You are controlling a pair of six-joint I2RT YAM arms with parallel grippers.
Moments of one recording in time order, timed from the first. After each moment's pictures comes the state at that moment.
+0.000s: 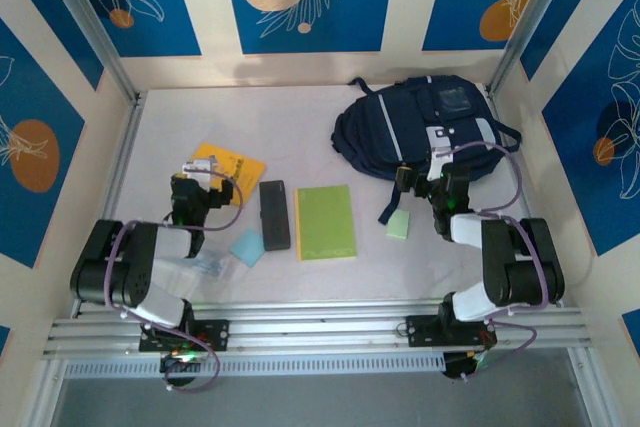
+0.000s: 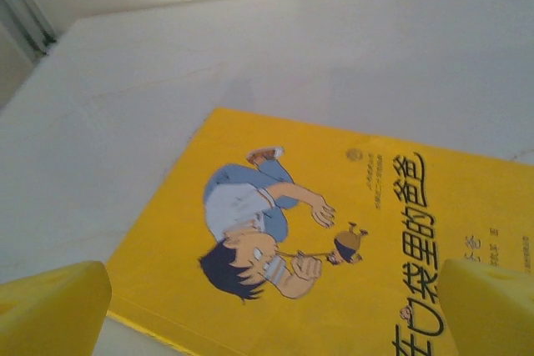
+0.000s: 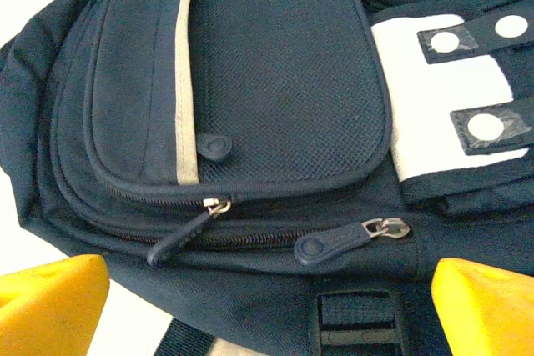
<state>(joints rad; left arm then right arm) -0.11 1.48 0.35 0.79 -0.18 0.06 0.03 1.45 0.48 0.51 -0.09 0.09</state>
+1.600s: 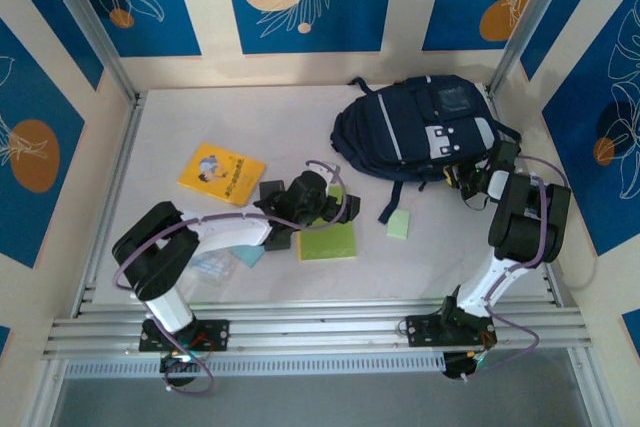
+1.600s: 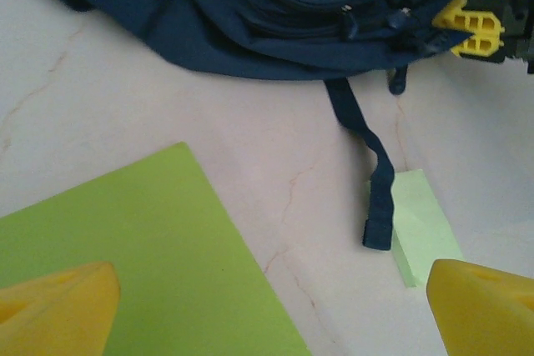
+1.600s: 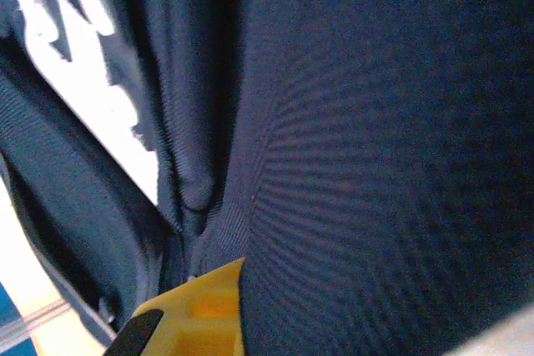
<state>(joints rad) -0.90 1.70 0.94 0.19 -0.08 -0.49 -0.34 1.75 0.91 -0.10 -0.56 0.89</state>
